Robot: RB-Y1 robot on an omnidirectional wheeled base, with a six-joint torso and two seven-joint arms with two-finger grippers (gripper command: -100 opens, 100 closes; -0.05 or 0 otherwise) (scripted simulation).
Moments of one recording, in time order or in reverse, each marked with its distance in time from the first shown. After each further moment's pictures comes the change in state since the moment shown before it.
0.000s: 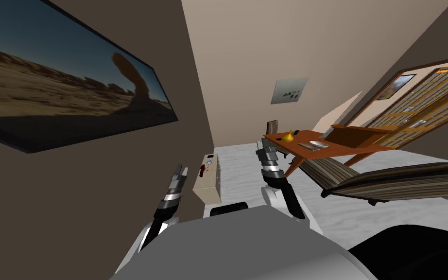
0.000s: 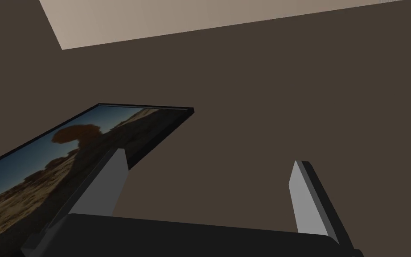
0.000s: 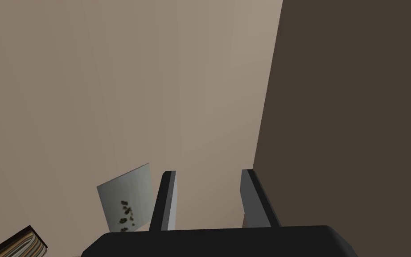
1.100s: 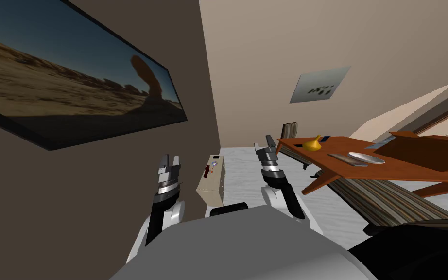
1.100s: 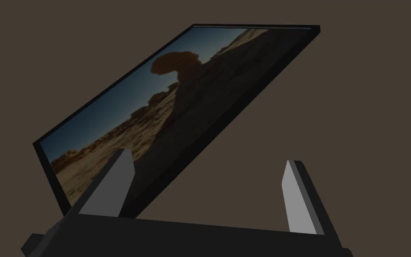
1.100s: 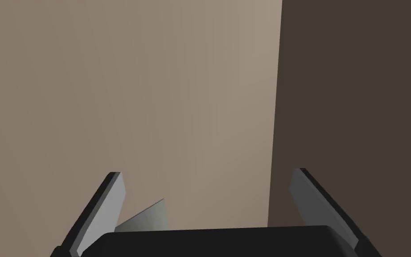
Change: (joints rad) left arm -0.081 -0.251 0.055 -0.213 -0.044 -0.020 -0.085; right arm 0.000 0.000 0.000 0.000 0.000 0.000 0.000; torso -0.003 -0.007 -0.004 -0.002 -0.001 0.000
